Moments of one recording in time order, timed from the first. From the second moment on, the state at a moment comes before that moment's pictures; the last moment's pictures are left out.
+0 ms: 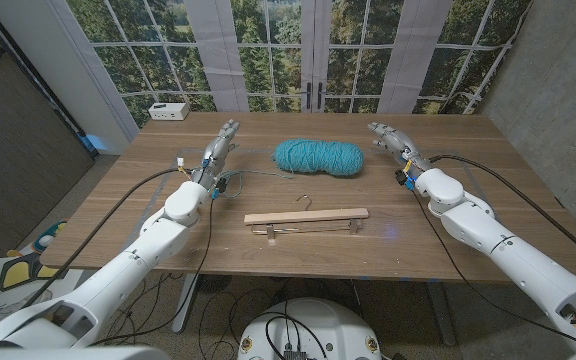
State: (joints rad) left arm 0.86 0.58 0.42 -1.37 -0.37 -0.33 0.15; left_hand 0.11 0.06 0.55 0.04 0.20 -0.15 -0.06 0.20 0.17 -0.10 0.03 0.24 0.19 -0.09 0.10 0.20 0.17 -0.04 0.16 0.44 0.18; right arm -0.82 -0.64 -0.44 -1.45 0.38 0.17 -0.08; right_hand 0.36 0.07 0.39 -0.11 0.21 0.11 0.05 0.20 0.18 0.09 0.11 0.20 0.19 0.02 0.10 0.19 0.18 0.15 0.09 0.32 0.17
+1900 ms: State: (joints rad) left arm 0.79 0.59 0.45 -1.30 -0.33 -0.35 0.07; left_hand 0.13 0.05 0.54 0.01 0.20 -0.14 -0.06 0.20 0.17 -0.09 0.04 0.24 0.19 -0.08 0.09 0.20 0.17 -0.04 0.16 0.43 0.19; right arm -0.96 -0.82 -0.45 -1.80 0.12 -0.08 -0.24; right_hand 0.40 0.09 0.41 -0.14 0.20 0.13 0.03 0.20 0.18 0.11 0.11 0.21 0.19 0.04 0.09 0.20 0.18 0.18 0.08 0.31 0.17
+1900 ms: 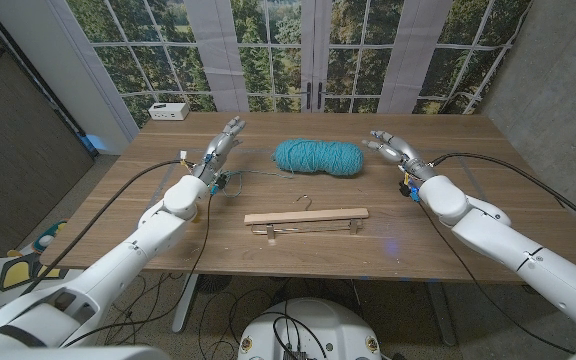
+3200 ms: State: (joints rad) left arm 0.78 0.61 0.47 -1.32 -0.36 -0.34 -0.01; left_hand 0.13 0.05 0.54 0.01 0.20 -0.12 -0.06 0.20 0.17 -0.08 0.05 0.24 0.19 -0.07 0.10 0.19 0.17 -0.03 0.17 0.43 0.19; right arm -1.09 -1.03 -0.45 -2.20 -0.14 -0.42 -0.19; right_hand 0.45 0.09 0.42 -0.16 0.20 0.18 0.02 0.20 0.18 0.16 0.08 0.22 0.19 0.13 0.06 0.23 0.18 0.22 0.11 0.31 0.18
